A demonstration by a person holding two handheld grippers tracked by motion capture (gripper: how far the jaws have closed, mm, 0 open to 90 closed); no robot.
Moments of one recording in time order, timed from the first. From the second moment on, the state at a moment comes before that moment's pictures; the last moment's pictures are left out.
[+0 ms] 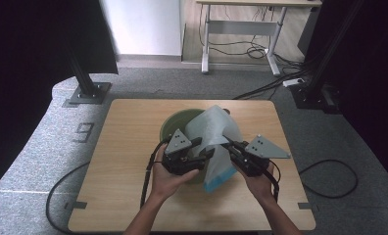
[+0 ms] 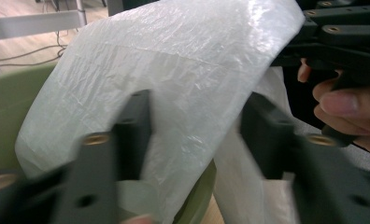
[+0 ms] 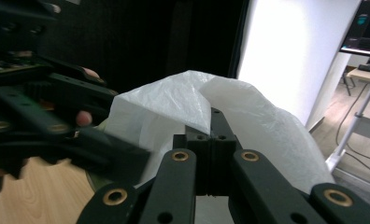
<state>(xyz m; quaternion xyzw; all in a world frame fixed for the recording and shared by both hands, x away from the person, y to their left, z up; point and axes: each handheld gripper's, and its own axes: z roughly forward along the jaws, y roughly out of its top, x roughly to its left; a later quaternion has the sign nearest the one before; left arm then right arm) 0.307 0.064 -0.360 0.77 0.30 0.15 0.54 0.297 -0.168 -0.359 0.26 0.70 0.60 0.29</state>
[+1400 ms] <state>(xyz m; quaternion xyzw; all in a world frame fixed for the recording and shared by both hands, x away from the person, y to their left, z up) 0.308 0.130 -0.355 0.71 0.34 0.15 0.60 0.285 -0.206 -0.397 0.31 0.70 0.58 0.29</state>
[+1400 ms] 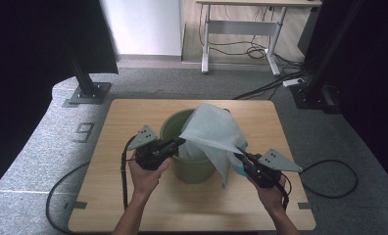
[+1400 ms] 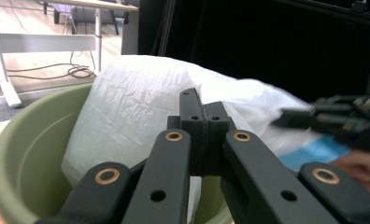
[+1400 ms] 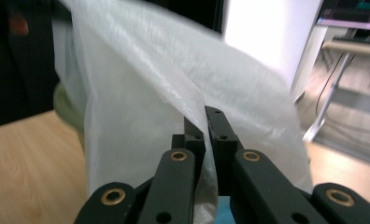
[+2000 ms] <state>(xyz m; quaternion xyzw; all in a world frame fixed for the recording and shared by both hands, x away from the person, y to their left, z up) 0.303 0.131 -0.351 0.72 0.32 0.20 0.58 0.289 -0.200 -0.373 0.29 0.69 0.60 0.29</state>
